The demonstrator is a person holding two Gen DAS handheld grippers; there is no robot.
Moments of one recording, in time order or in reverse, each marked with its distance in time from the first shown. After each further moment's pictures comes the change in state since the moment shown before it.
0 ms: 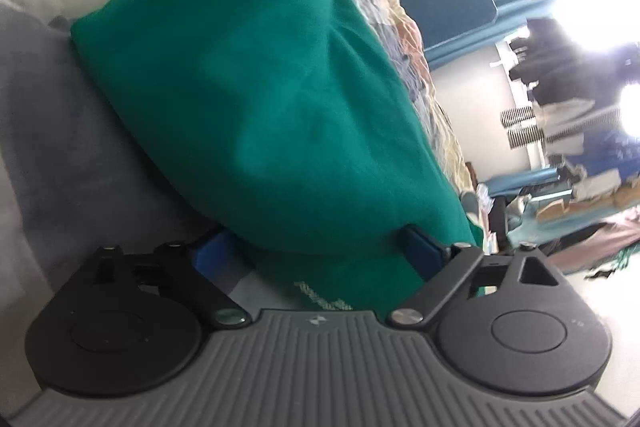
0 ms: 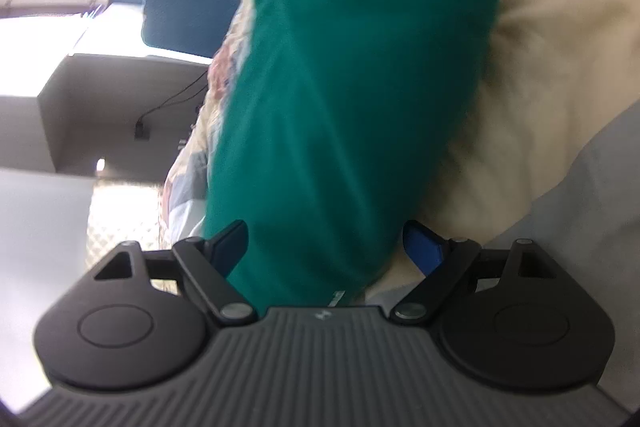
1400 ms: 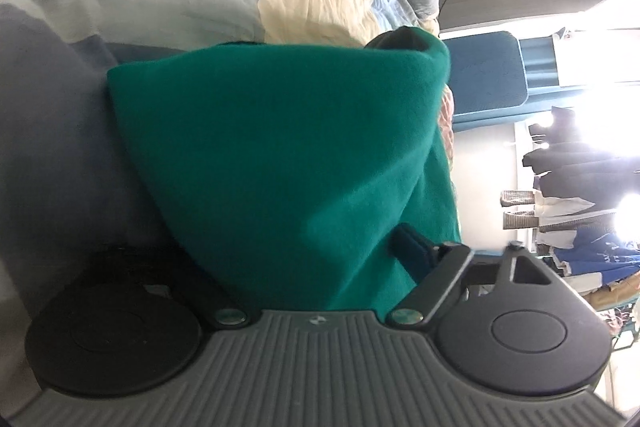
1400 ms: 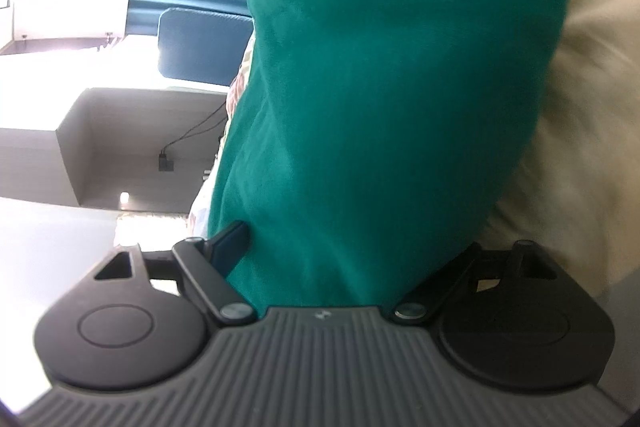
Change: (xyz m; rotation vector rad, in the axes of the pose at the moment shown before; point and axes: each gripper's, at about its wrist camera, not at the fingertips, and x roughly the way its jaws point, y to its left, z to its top) left arm 0.020 0.041 0.058 -0.251 -0.091 -0.008; right arm 0.032 -0.003 0.015 0.034 -0.065 0.104
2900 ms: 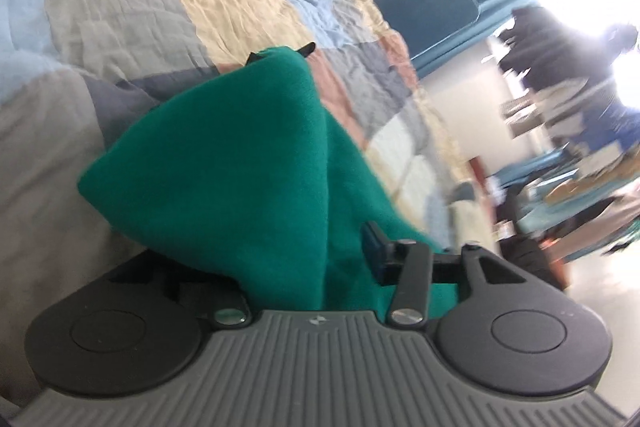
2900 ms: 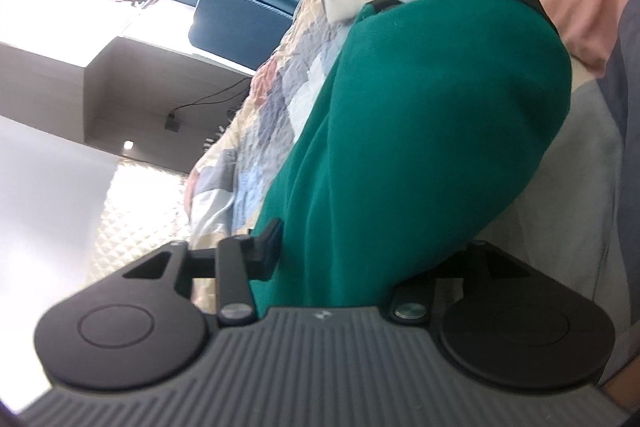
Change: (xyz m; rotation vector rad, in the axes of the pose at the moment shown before) left arm -0.120 -0.041 -0.068 0.360 0.036 0.024; right arm -0.128 0.036 -0.032 -0.217 -0.009 -0.042
